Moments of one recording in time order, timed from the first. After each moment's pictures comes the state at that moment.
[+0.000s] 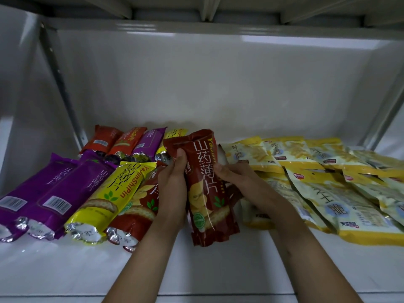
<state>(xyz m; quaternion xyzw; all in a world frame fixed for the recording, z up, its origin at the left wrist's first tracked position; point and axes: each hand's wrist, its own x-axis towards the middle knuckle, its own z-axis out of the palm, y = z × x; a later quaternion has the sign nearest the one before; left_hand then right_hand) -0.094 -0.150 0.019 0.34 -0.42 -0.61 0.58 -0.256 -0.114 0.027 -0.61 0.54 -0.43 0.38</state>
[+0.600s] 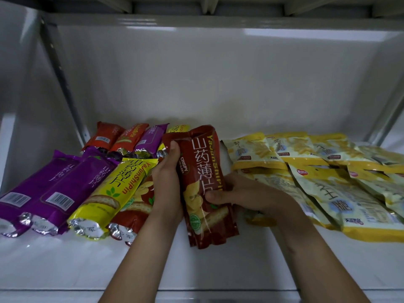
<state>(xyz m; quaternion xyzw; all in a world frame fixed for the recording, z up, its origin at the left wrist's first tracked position) -0.088 -0.153 0.024 0.34 -0.35 -0.65 0.59 -0.250 -0.105 0.030 -0.65 0.54 -0.28 0.46</state>
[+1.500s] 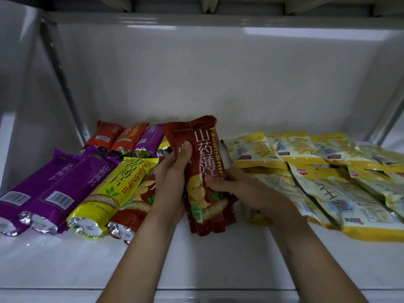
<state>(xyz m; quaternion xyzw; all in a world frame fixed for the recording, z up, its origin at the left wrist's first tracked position) -0.087 -0.152 0.022 0.29 -0.40 -0.65 0.57 -0.241 -0.107 0.029 -0.62 0.53 -0.37 0.45</state>
